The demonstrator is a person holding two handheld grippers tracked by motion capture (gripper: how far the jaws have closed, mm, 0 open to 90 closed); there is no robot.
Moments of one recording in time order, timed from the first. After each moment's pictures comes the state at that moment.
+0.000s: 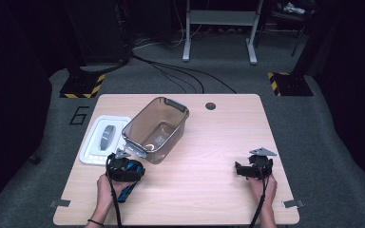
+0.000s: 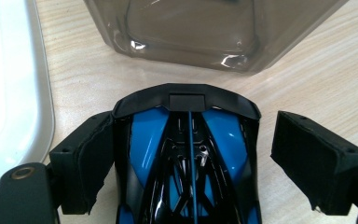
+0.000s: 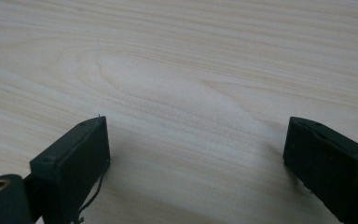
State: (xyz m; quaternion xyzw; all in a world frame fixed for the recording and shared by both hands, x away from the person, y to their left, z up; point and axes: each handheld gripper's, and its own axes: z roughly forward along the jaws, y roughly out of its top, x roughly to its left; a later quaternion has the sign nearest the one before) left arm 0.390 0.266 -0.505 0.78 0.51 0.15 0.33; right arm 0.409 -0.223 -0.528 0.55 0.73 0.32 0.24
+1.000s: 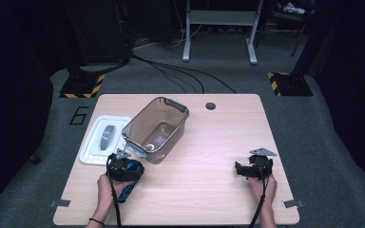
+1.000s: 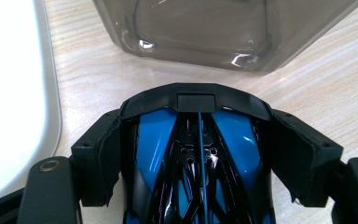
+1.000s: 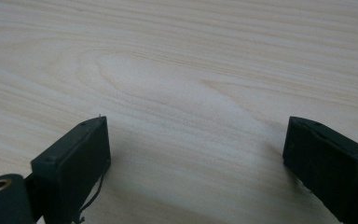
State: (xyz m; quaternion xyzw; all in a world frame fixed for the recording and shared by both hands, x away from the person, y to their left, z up) left arm 0.388 0.267 -0.507 0.78 0.50 0.16 0.33; right arm 0.409 -0.223 -0.528 0.55 0.73 0.32 0.24
